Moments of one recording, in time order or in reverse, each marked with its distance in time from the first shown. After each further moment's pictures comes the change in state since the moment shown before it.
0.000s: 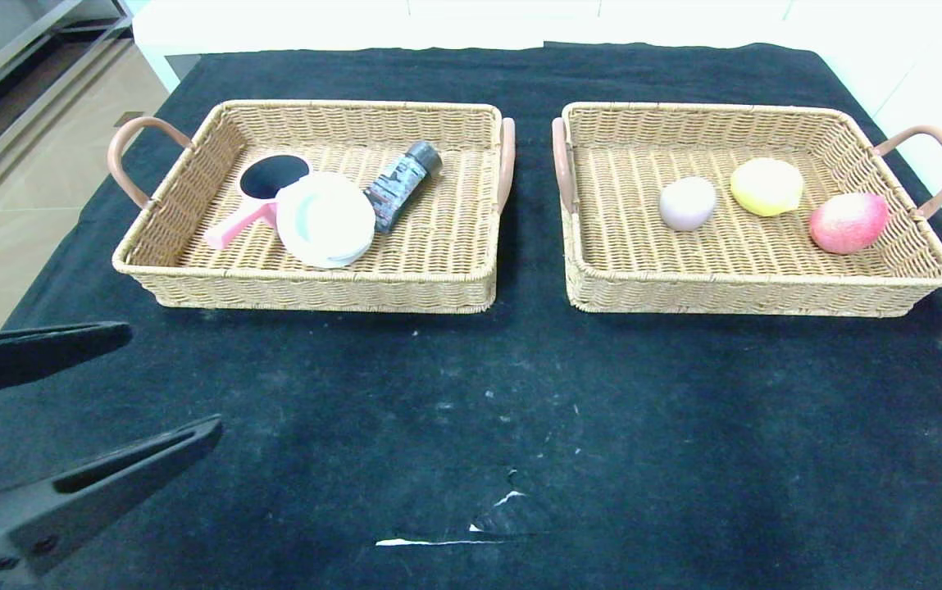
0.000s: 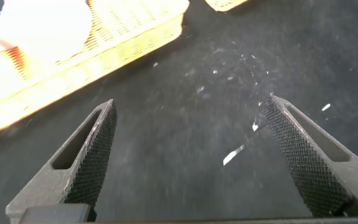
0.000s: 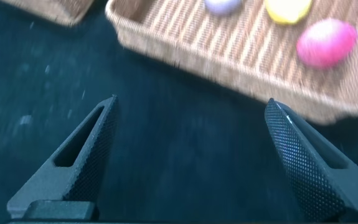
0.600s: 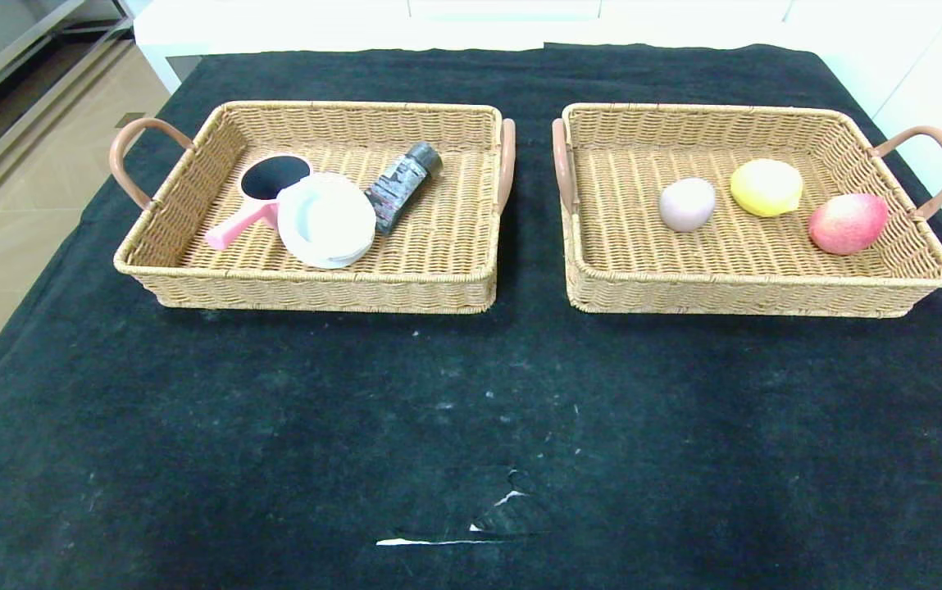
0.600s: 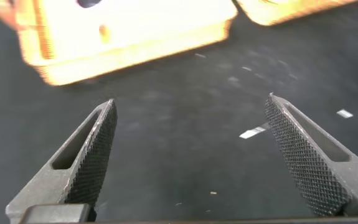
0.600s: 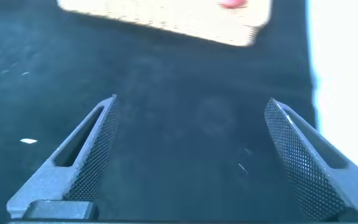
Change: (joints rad) left arm 0.172 -0.383 0.005 0.233 0.060 -0.047; right arm -0.295 -0.488 0.080 0.336 0.014 0.005
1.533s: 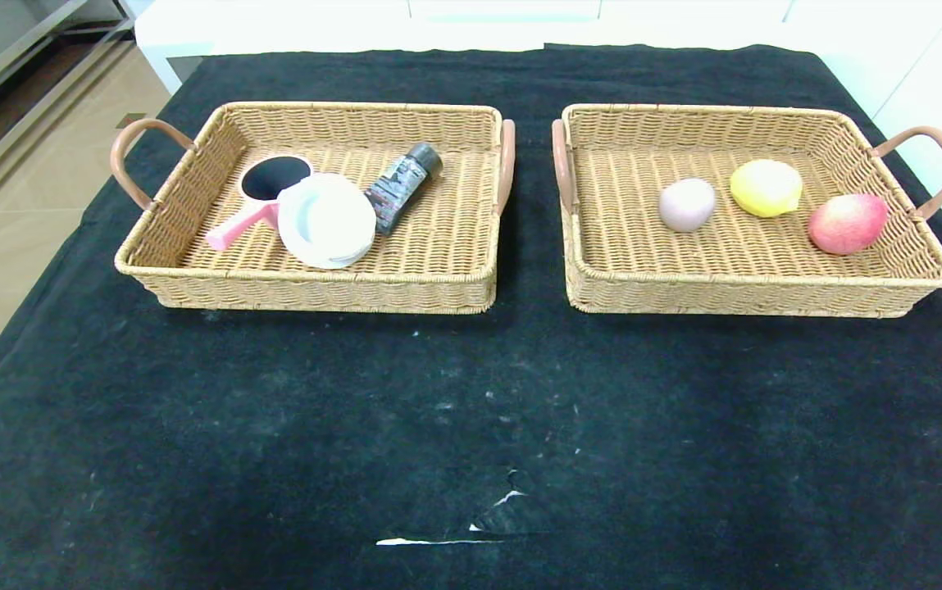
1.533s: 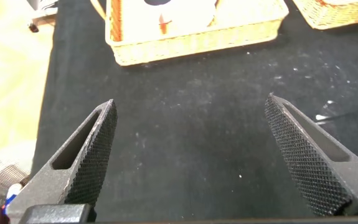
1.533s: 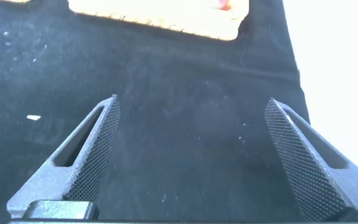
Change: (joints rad) left arm 0.319 -0.254 0.049 0.115 -0.085 0.006; right arm -0.048 -0.413 0.161 0.081 0.036 0.001
